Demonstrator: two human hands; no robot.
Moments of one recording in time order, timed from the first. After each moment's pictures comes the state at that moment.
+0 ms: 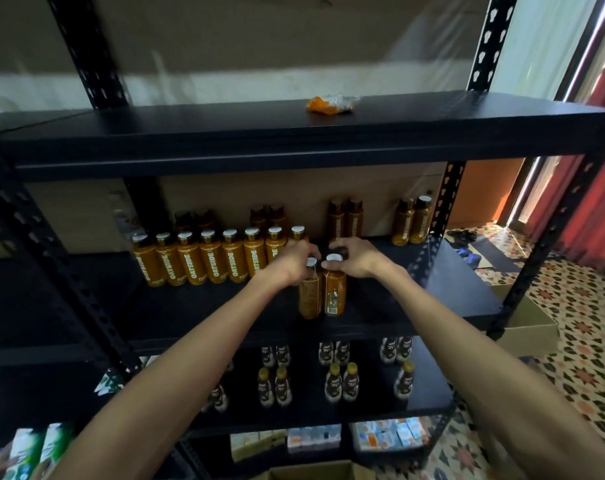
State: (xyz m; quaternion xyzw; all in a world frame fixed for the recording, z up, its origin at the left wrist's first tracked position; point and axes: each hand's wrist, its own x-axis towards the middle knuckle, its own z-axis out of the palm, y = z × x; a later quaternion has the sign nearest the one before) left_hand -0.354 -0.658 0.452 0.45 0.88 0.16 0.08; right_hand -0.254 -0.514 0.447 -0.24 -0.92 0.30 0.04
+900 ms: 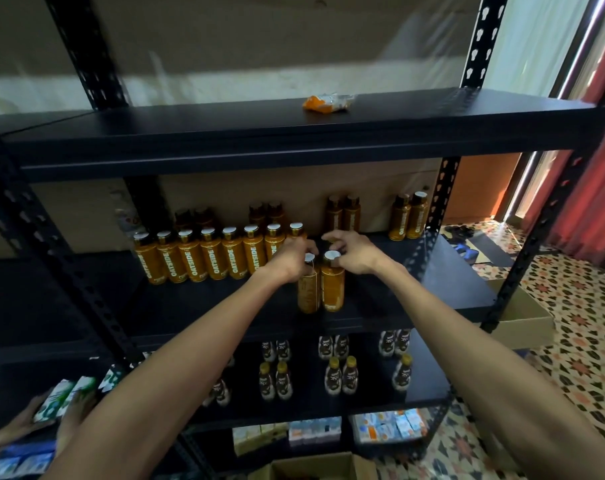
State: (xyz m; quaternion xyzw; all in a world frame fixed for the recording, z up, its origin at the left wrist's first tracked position) left_hand -0.345 -0.665 0.455 0.44 0.88 0.17 0.08; right_hand -0.249 -0.514 0.445 -0.21 -0.91 0.36 0.05
